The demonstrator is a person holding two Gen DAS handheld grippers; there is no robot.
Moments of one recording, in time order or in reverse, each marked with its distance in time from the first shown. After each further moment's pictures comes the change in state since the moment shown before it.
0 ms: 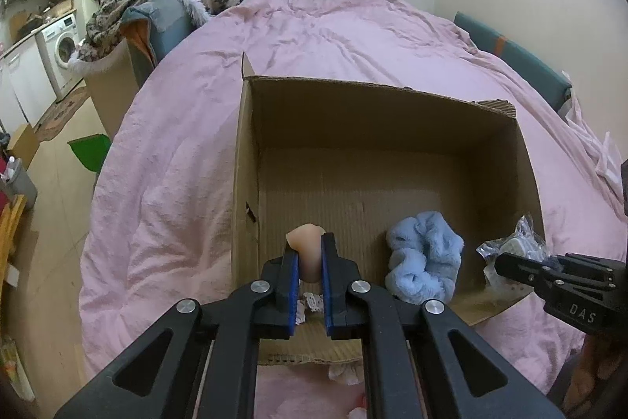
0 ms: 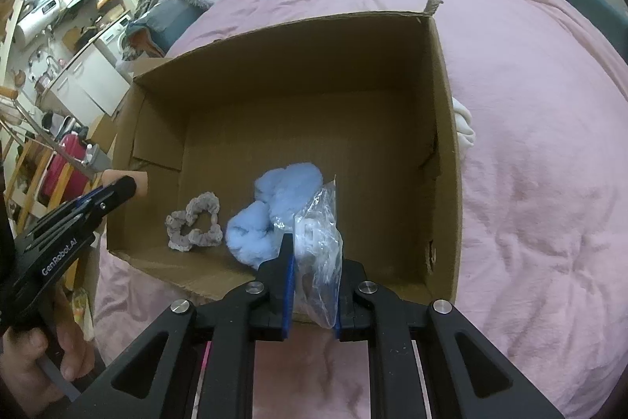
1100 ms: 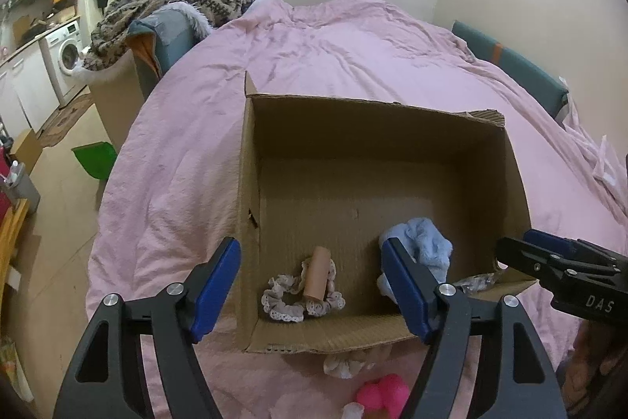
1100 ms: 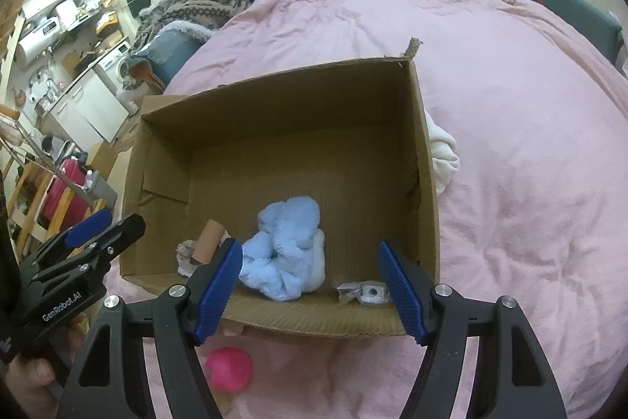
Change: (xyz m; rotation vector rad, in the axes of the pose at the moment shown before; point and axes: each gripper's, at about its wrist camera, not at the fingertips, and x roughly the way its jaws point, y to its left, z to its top) left arm -0.022 -0.003 -0.001 0.002 -0.043 0.004; right arm -0.024 0.001 0.005 0.029 -0.113 -0.013
